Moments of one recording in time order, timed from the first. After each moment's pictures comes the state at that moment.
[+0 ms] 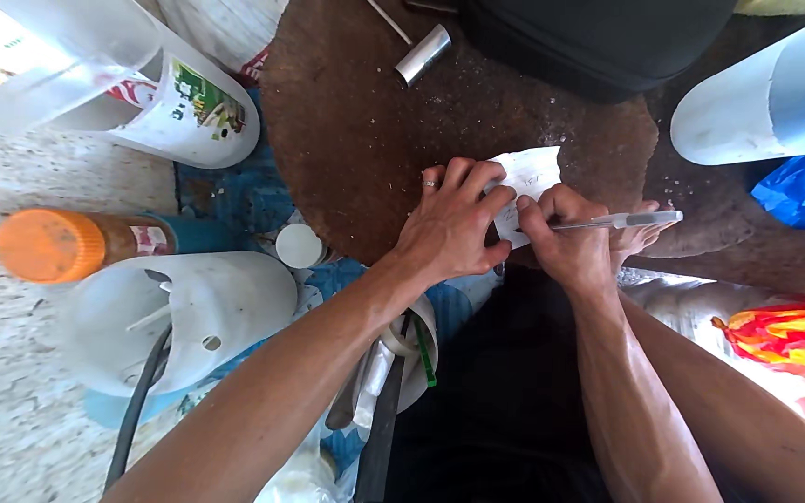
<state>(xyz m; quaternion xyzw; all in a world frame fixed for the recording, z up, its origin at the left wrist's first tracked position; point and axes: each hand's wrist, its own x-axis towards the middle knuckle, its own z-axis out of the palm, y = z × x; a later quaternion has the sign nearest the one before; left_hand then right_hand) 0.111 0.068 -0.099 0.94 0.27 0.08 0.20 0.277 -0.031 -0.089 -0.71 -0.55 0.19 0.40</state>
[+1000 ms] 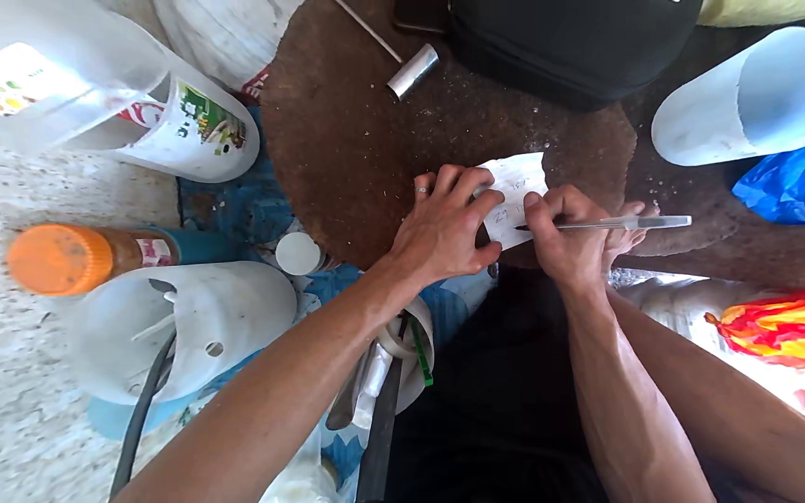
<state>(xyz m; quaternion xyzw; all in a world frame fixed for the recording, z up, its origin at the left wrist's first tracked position) 0.111 0.068 -0.099 0.94 0.26 0.08 0.19 0.281 -0.035 -0.092 -0.68 -0.50 0.17 0.50</state>
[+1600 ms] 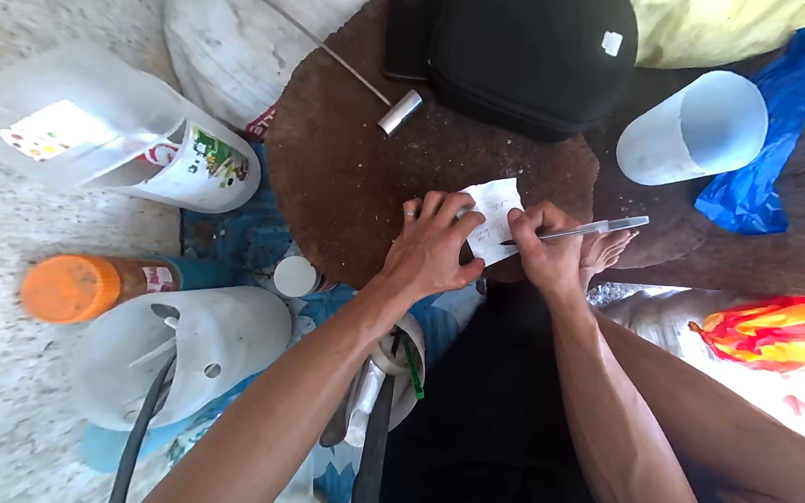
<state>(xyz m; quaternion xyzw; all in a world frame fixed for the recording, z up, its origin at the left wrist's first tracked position) 0.112 0.066 -0.099 0.94 0.26 0.09 0.18 0.286 -0.033 -0.090 -0.66 -0.45 0.23 0.56</state>
